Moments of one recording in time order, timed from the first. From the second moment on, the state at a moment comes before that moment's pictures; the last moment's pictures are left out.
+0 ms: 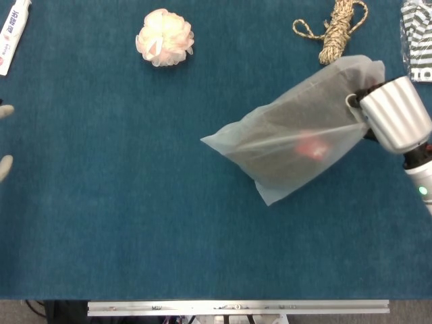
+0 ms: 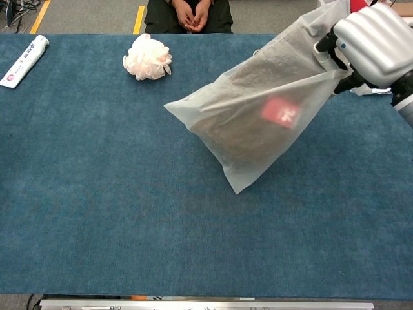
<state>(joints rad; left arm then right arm) -0.26 -0.92 -0.06 -1.73 1.41 1.16 -0.06 0.51 -1.42 0.14 -1.46 -1.63 1.34 -0.28</state>
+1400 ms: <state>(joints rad) -0.76 -0.80 -0.16 -1.90 1.40 0.23 -1.32 0.77 -1.55 0.36 -1.63 -1.47 1.23 -0.50</state>
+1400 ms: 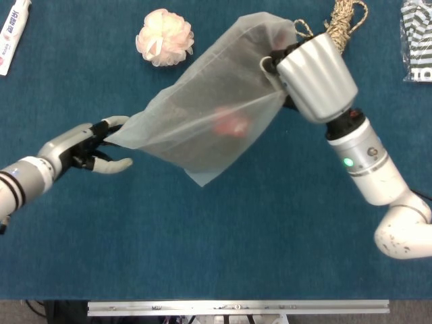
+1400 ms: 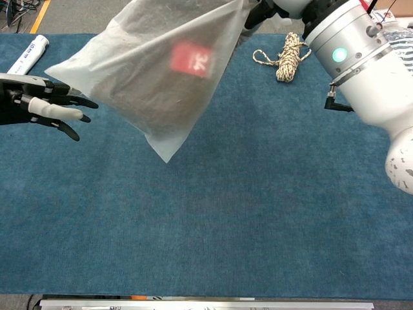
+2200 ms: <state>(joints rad) -0.60 -0.94 -0.51 -1.88 1.16 -0.05 -1.23 0.88 -1.69 0.41 -1.51 -1.38 1.24 -0.49</state>
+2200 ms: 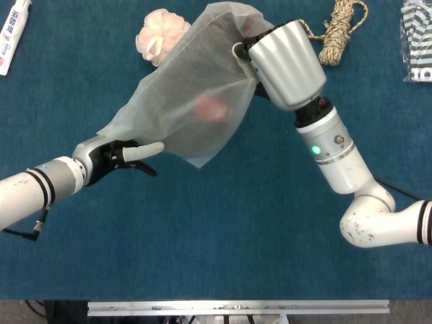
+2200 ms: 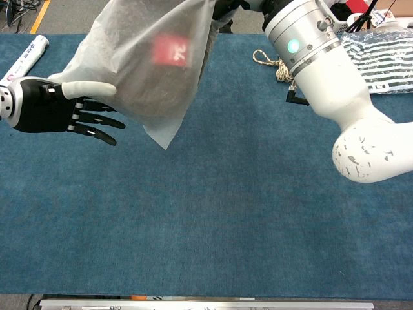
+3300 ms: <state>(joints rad) -0.41 -1.14 -0.80 -1.60 0.59 -0.46 -0.58 0.93 -1.73 0.43 -1.54 -1.34 1.28 -0.50</state>
